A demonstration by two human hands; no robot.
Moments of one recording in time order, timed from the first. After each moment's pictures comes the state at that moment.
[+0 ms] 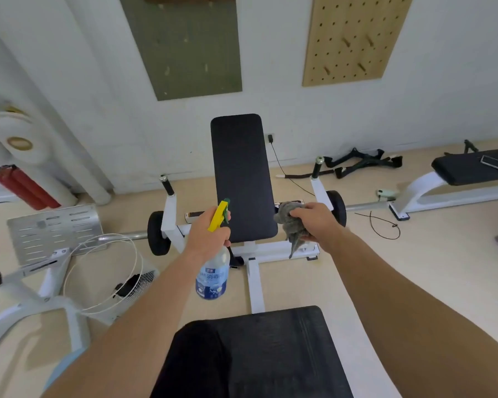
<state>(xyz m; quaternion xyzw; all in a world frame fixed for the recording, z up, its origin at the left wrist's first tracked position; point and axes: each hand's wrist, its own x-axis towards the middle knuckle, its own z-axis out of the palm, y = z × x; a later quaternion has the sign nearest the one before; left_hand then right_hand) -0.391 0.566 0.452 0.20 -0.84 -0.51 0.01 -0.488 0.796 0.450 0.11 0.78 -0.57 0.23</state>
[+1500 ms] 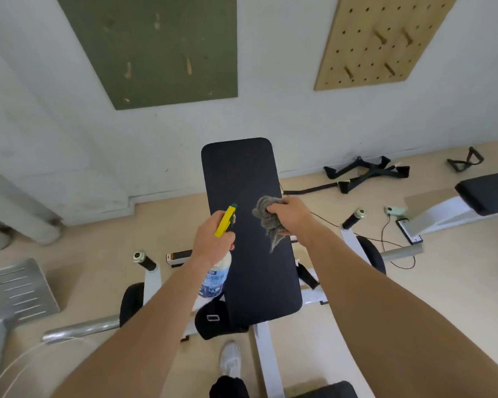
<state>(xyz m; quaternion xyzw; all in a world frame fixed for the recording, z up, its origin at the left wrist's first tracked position) -0.827 0.354 0.356 0.17 -0.83 -0.54 -0.05 -0.904 0.537 0.394 0.12 0.82 -0.52 0.22</state>
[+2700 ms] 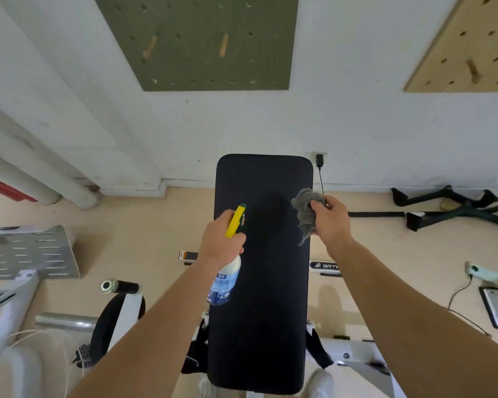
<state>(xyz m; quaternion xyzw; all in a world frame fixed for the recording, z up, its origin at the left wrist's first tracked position) -1.048 0.372 0.283 0.31 -0.82 -0.48 -0.03 -1.181 0.565 0.270 0.10 0.79 -0.57 0.18</state>
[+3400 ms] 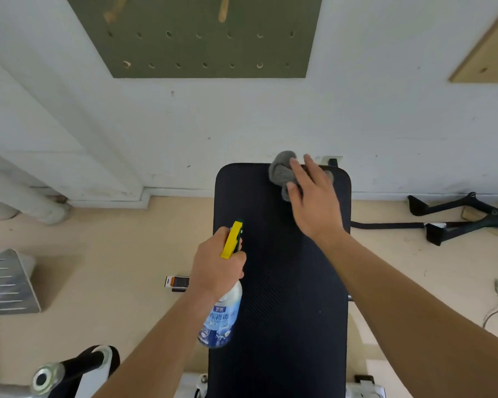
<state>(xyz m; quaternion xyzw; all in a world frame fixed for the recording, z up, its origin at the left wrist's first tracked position) -1.125 0.288 0.174 0.32 -0.80 -0.51 -0.03 -1.296 0.438 0.154 -0.24 0.92 -0.30 -0.03</state>
